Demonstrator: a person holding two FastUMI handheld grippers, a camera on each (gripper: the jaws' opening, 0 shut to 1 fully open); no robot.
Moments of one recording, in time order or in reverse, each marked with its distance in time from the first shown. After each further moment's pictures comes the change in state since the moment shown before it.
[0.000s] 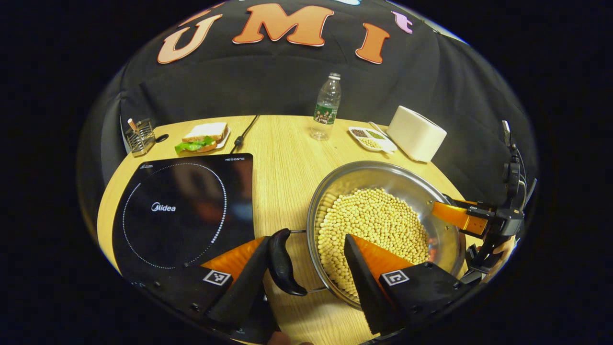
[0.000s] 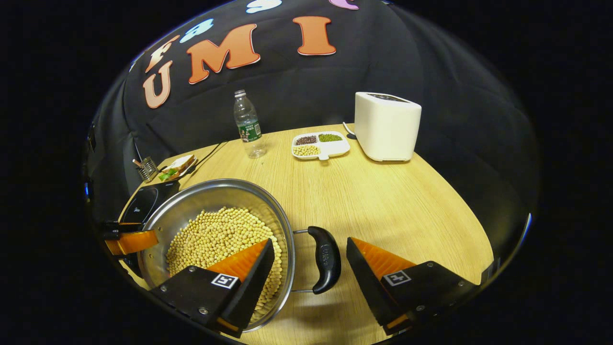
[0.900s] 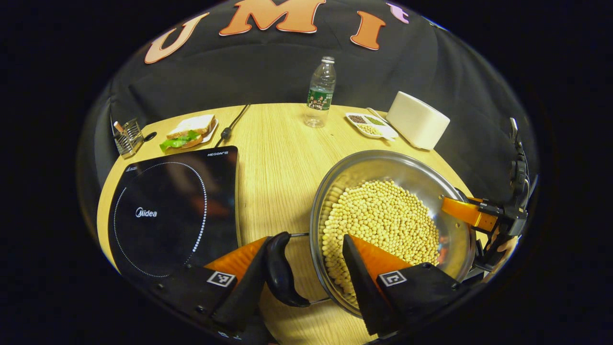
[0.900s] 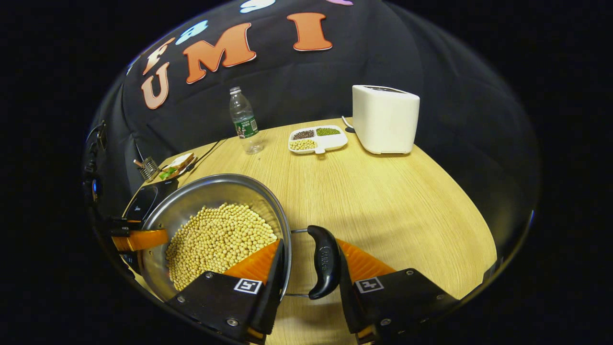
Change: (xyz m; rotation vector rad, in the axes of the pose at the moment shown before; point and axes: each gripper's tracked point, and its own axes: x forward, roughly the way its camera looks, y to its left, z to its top) left arm 0.030 0.010 -0.011 0.060 0.090 0.027; right arm -0.014 -0.014 -0.012 0.032 0.022 0.018
